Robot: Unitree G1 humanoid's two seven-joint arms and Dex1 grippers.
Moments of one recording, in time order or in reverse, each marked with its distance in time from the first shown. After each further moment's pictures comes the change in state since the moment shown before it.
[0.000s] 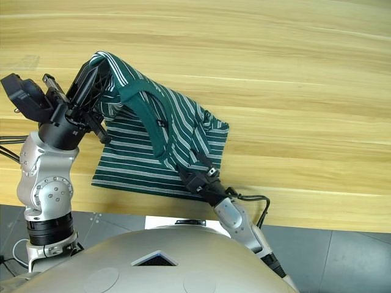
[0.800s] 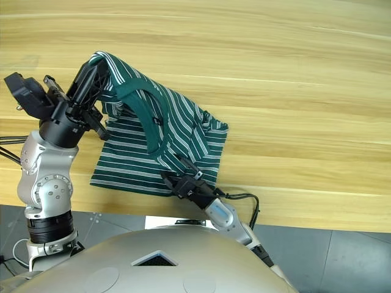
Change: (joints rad) left arm -0.001 -0.004 0.032 0.006 -0.023 0.015 -0.001; right arm -0.096 0.064 0.067 0.220 0.088 -0.183 0.025
